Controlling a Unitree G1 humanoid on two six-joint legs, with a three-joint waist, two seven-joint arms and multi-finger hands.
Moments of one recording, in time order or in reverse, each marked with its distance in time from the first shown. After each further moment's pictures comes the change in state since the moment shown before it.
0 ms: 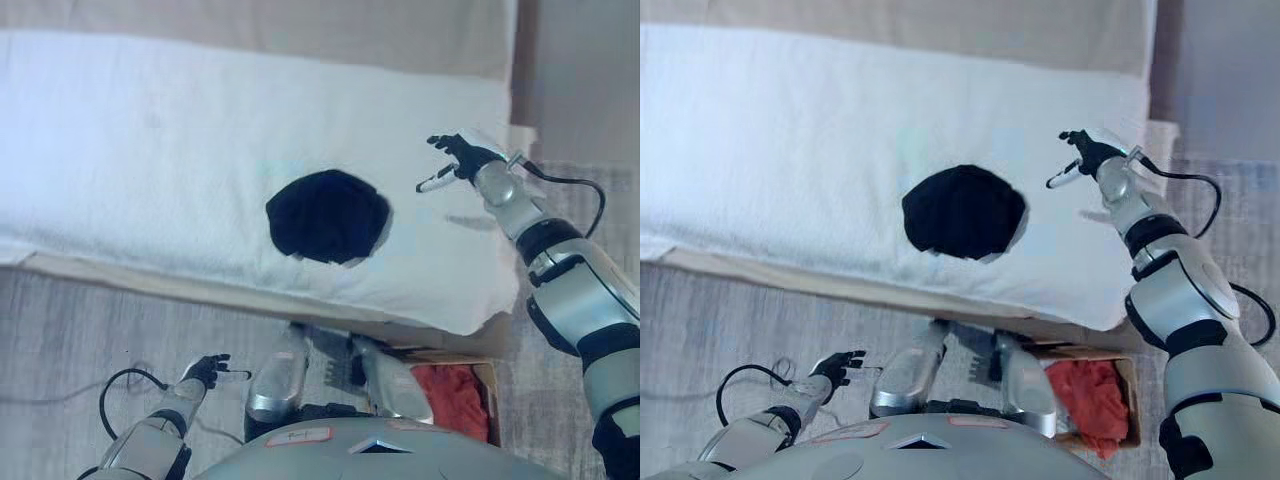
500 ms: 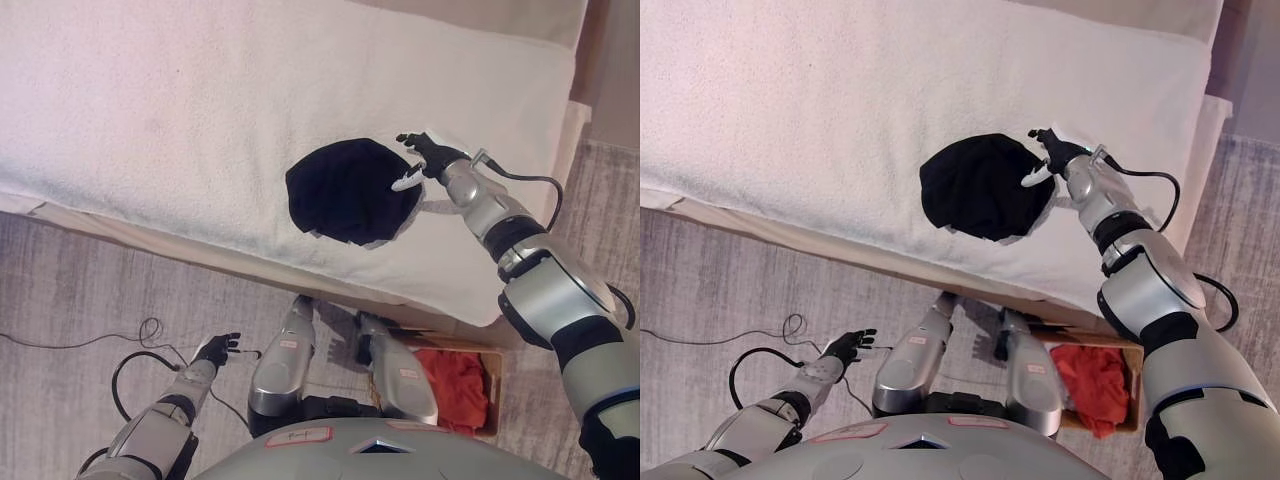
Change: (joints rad) left arm -0.087 -0.014 -0.030 -0.017 -0.028 -0.024 0.034; right arm -0.023 0.075 0.004 0.001 -0.003 -0.004 -0.046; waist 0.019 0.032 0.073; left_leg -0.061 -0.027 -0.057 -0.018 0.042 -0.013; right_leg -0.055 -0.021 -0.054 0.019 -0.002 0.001
